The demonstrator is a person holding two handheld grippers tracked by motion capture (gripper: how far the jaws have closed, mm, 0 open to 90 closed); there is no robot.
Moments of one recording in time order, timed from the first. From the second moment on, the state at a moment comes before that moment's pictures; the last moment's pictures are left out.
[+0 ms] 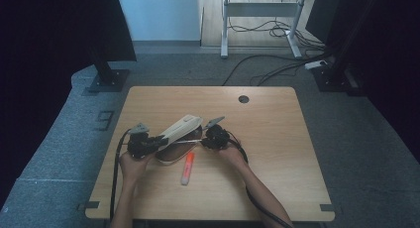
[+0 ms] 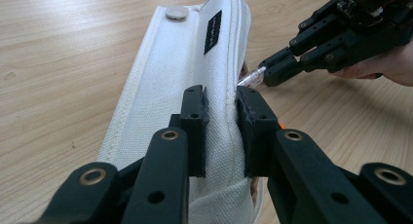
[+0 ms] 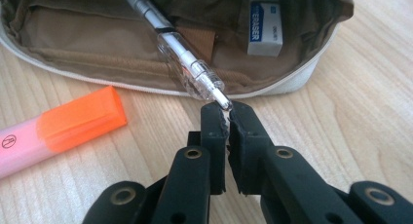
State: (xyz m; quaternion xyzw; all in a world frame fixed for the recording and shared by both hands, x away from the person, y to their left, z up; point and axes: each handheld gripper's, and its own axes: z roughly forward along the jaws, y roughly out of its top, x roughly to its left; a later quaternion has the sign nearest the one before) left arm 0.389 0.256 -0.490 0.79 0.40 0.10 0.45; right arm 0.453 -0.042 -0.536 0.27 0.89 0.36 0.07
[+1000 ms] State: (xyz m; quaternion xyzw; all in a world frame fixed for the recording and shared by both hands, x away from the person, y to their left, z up) left arm 0.388 0.255 -0.490 0.79 0.40 0.10 0.45; right arm 0.479 -0.017 -0.525 0.28 0.89 0.36 0.09
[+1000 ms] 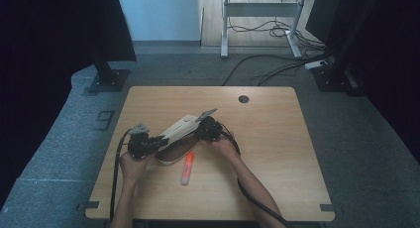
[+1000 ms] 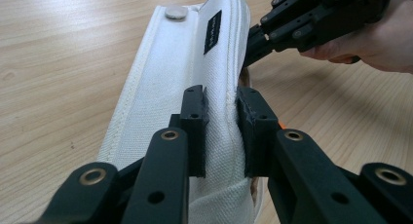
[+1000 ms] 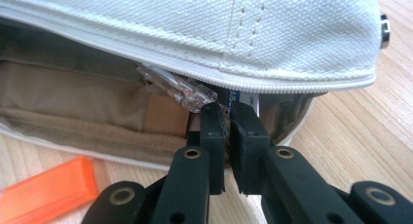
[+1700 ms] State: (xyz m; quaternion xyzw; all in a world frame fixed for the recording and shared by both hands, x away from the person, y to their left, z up) left arm 0.388 0.256 -0.490 0.79 0.40 0.10 0.45; right arm 0.446 -0.028 -0.510 0.28 0.88 0.36 0.10
